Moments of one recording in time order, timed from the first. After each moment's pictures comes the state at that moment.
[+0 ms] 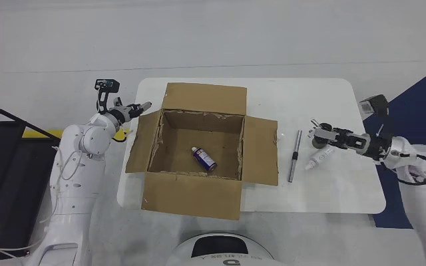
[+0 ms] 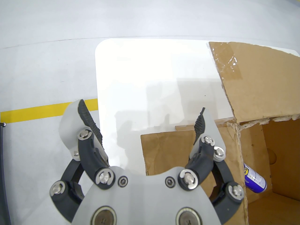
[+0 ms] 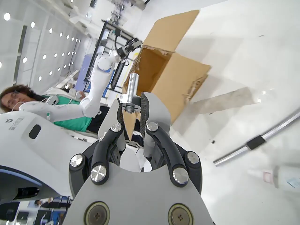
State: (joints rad) left arm 1.20 -1.20 -1.54 -1.42 0.96 -0.21 -0.67; right arm -1.50 -0.79 1.73 -1.67 0.46 -0.39 1.27
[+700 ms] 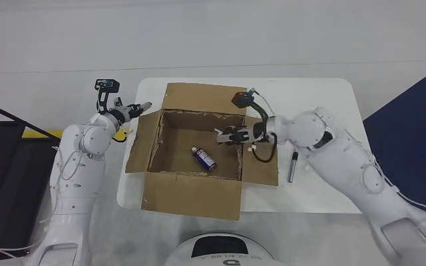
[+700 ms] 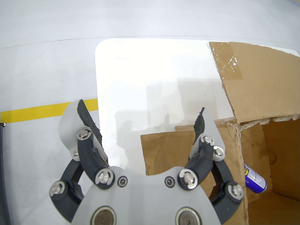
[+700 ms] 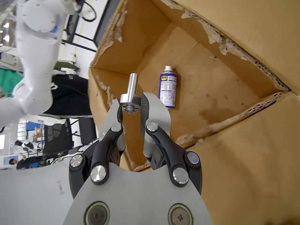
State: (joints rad) left arm 1.20 -1.20 -1.54 -1.42 0.96 -0.21 -0.67; right arm -0.86 -0.97 0.78 -1.64 -0.09 0.02 0.99
